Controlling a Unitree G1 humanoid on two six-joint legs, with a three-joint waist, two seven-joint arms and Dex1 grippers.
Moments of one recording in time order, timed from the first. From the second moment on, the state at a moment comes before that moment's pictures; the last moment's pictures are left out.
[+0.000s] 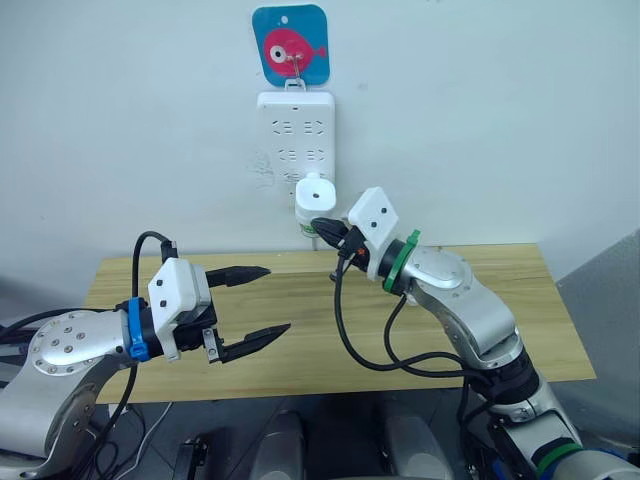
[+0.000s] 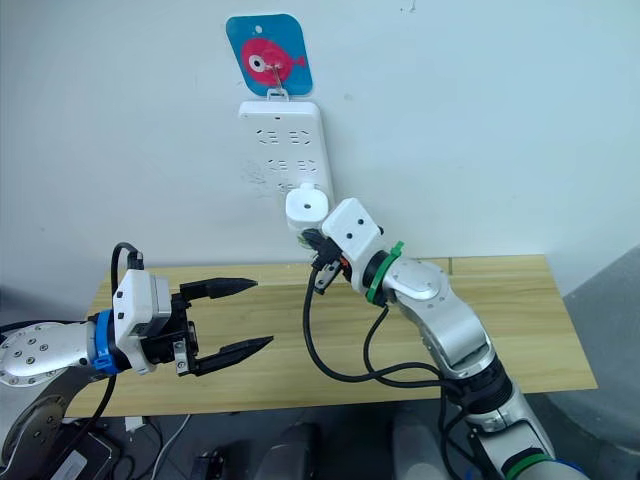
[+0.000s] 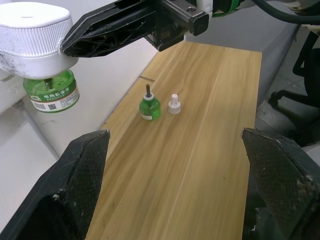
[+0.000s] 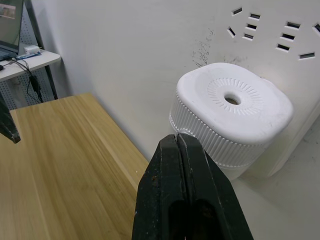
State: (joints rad) left arm 0.08 0.82 0.29 -0.61 -0.61 0.42 -0.99; right arm -0.56 -0.21 0.34 -0.35 0.16 0.62 0.45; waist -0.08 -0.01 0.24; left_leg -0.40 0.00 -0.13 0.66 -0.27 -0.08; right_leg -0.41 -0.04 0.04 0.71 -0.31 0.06
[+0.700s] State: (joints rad) left arm 0.06 0.82 0.27 -0.58 -0.60 0.41 -0.99; right arm -0.55 -0.26 0.28 -0.45 0.22 0.70 0.50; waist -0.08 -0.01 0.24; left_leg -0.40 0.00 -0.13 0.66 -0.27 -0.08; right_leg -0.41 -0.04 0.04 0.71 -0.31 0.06
